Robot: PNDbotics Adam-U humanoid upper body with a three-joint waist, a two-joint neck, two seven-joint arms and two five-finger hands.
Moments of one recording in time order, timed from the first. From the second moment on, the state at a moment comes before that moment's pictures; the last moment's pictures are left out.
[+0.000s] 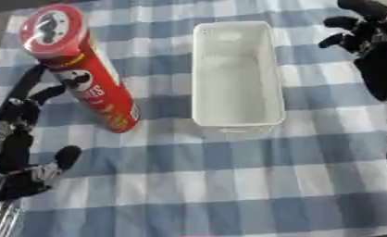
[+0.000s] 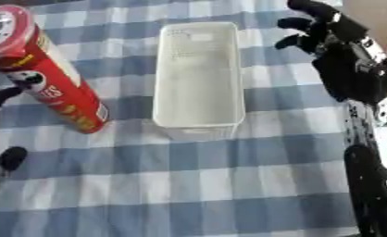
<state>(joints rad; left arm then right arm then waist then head) 0.13 0.44 0.06 -1.98 -0.06 -0.43 0.04 -0.48 -0.25 -0.08 -1.64 -0.39 -0.34 0.77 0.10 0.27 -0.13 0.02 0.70</state>
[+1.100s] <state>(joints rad) 0.00 0.51 0.10 -1.98 0.05 -0.30 0.11 -0.49 -0.25 -0.06 -1.65 -0.39 -0.34 0.77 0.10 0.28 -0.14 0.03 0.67</state>
